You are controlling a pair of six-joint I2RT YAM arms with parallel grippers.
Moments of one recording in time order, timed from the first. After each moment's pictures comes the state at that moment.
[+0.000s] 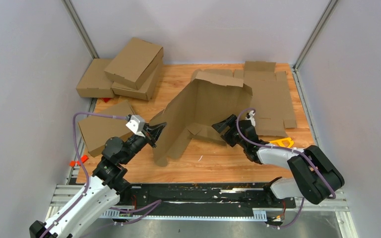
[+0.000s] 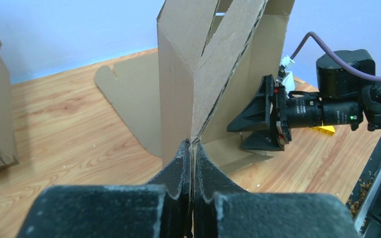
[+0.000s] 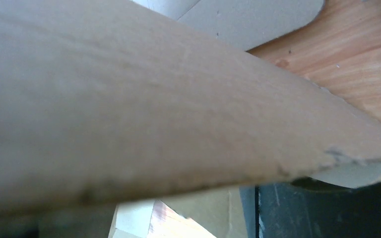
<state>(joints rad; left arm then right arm) -0.60 0.47 0.35 0.24 0.14 -0.16 0.53 1.35 0.38 0.46 0.04 1.19</state>
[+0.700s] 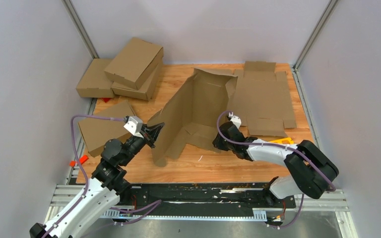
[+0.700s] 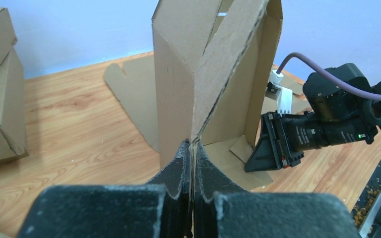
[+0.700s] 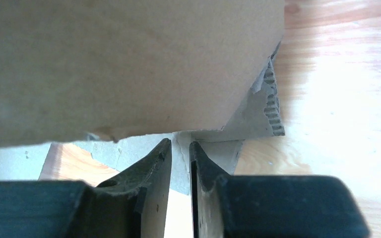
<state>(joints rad) -0.60 0.43 0.34 0.22 0.11 -0.17 0.73 1.41 0.54 0.05 0.18 0.85</state>
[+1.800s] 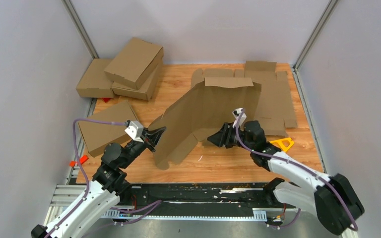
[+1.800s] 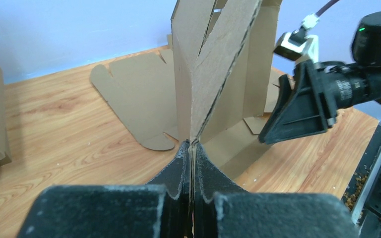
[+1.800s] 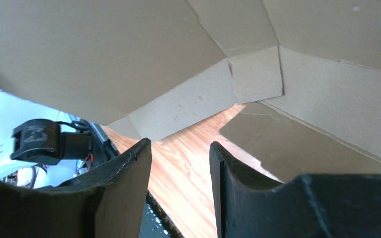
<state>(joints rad) -0.60 0.37 0.28 0.25 0.15 -0.16 0.59 1.09 0.40 0.30 -0.34 0.68</state>
